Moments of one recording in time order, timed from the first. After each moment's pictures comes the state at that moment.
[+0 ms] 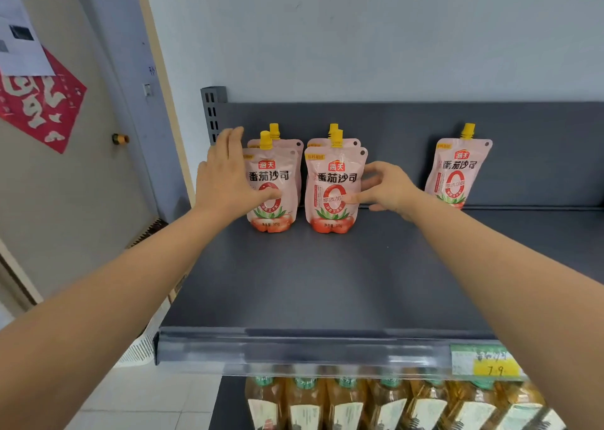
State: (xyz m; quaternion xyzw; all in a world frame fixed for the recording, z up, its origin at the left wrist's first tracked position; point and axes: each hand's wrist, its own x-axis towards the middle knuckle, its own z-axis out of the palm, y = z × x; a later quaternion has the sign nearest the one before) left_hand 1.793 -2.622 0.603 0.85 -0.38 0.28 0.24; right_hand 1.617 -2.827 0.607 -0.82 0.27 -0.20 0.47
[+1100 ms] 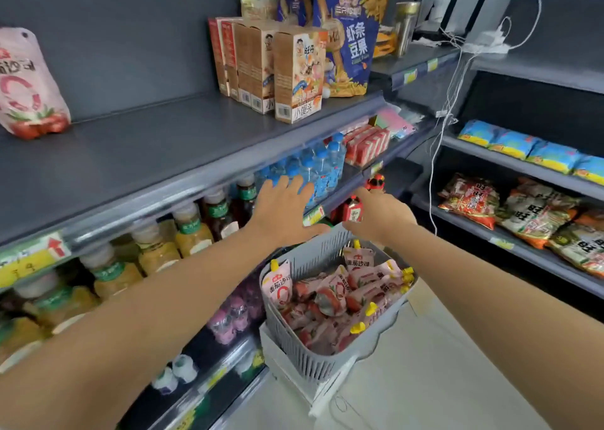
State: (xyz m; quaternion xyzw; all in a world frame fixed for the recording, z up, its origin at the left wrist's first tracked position) left_hand 1.228 -2.872 0.448 0.56 -0.81 0.18 0.05; right_hand 1.035 -2.867 0.468 -0.75 0.66 -0.02 0.03
